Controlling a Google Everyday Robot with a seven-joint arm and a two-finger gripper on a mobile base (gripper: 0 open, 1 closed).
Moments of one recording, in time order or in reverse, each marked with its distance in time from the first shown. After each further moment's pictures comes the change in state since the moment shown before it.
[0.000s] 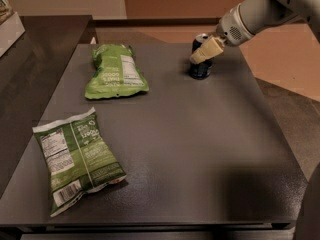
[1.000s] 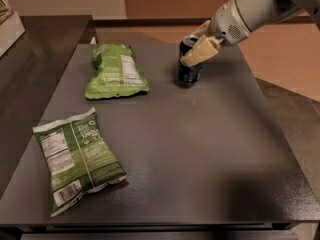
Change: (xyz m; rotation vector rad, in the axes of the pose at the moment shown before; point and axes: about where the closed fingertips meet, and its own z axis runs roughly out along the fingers) arm -0.030 0.067 -0.016 -0.177 -0.068 -0.175
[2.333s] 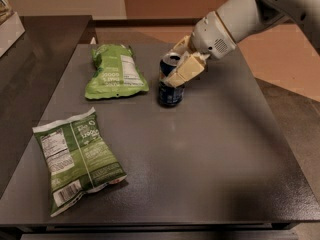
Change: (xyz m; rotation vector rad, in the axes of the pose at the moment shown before) arm -0.026 0.083 0.026 -0.220 -0.026 -0.119
